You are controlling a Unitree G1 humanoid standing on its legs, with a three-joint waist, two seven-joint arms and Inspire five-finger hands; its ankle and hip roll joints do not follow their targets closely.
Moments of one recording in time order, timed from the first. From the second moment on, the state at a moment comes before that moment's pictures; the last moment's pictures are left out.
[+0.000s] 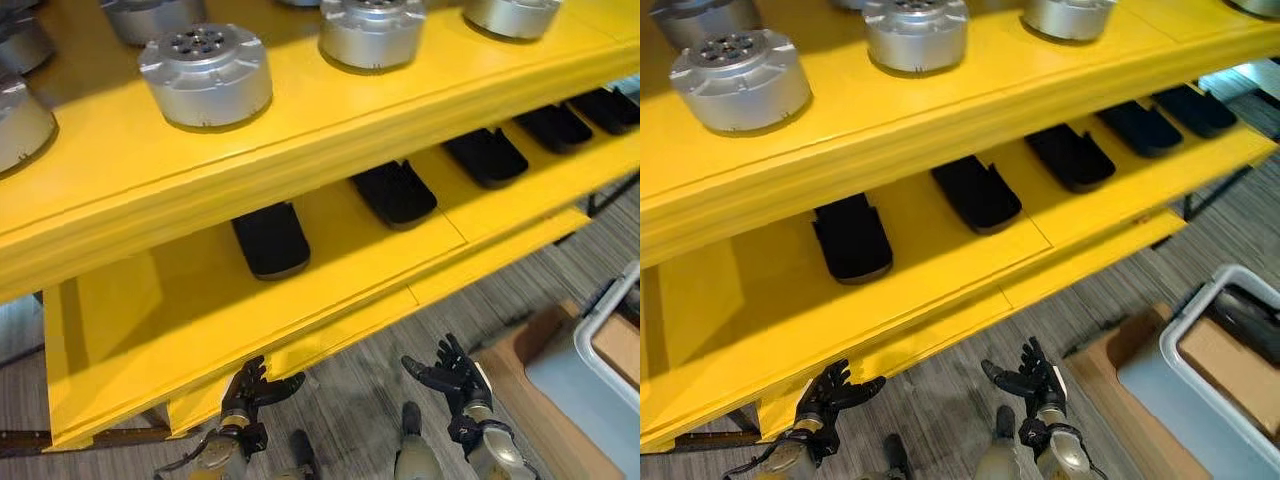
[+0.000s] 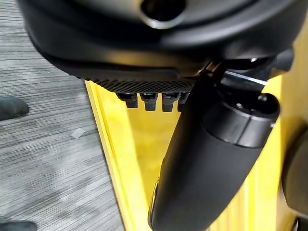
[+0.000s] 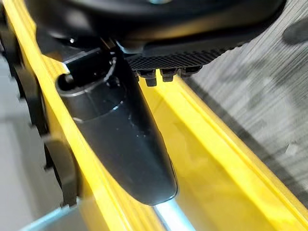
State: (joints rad) left arm 0.19 0.31 -0.19 0.33 -0.54 -0.05 0.16; right arm 0.20 -0.19 0.08 0.29 0.54 -0.10 -0.05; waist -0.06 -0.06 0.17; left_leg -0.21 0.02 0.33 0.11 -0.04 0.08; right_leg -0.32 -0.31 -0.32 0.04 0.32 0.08
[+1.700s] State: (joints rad) left arm 0.28 0.25 -0.15 0.28 -0.54 -0.07 0.11; right arm 0.35 -0.35 0.11 0.13 0.47 -0.13 0.01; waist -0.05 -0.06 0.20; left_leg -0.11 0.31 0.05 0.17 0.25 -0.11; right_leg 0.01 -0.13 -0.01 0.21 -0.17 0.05
